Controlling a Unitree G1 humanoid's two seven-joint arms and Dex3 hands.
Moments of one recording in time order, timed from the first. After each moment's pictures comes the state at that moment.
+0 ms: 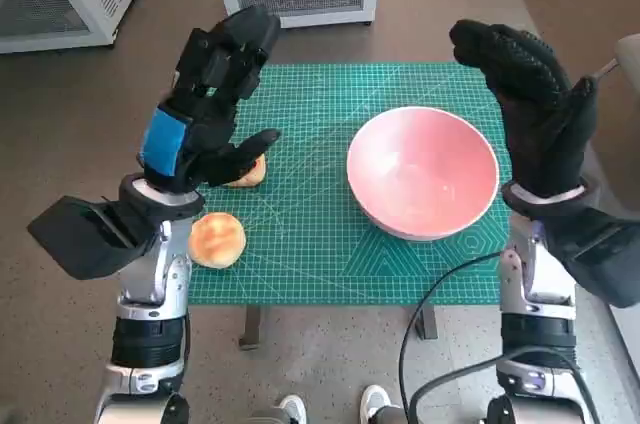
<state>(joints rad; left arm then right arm) -0.56 0.18 0.11 0.13 -0.28 -0.28 -0.41 -0.66 -0.19 -0.16 0.34 0.29 -0.58 0.43</state>
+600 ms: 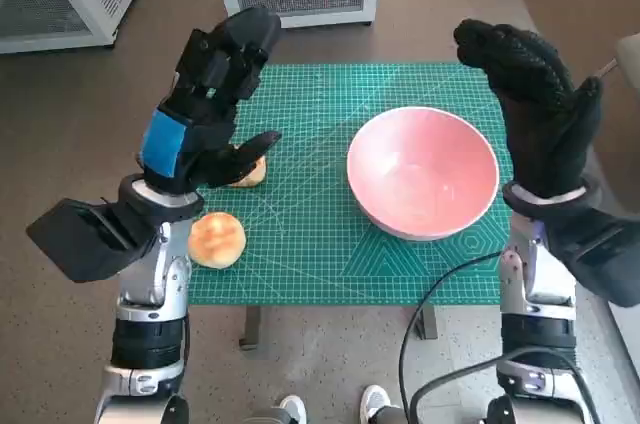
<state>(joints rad) -0.56 0.18 0.11 0.12 -0.28 -0.28 -0.41 -0.66 -0.20 -0.18 0.40 0.31 -0.60 0.44</state>
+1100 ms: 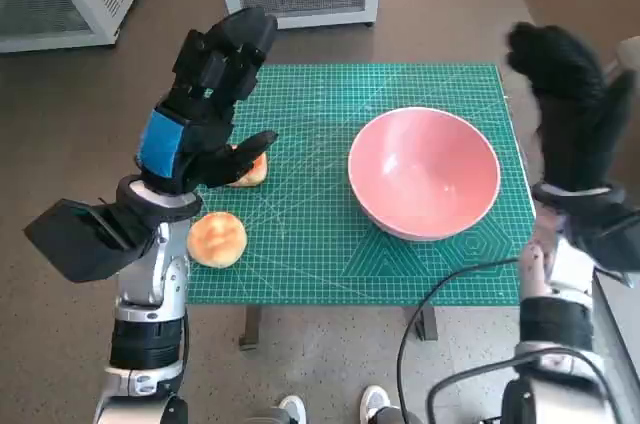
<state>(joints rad) -0.56 0.18 0.12 0.14 -0.28 -0.31 -0.41 -0.79 -0.28 -0.32 0.92 0.31 -0.77 0.37</state>
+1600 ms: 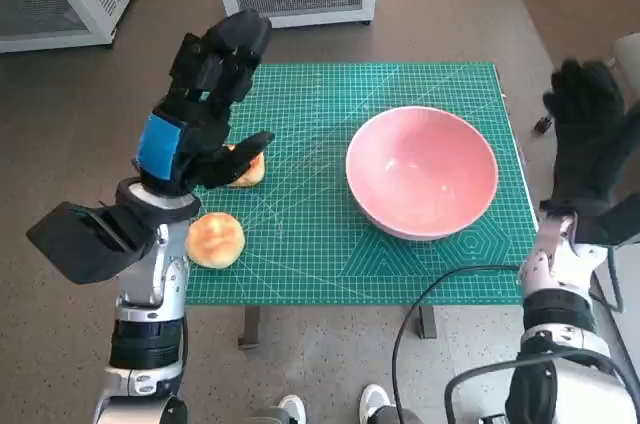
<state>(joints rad) -0.55 0.18 0.12 0.14 -0.27 -0.32 -0.41 -0.84 -0.29 -0.43 1.24 0.33 -0.65 0.26</state>
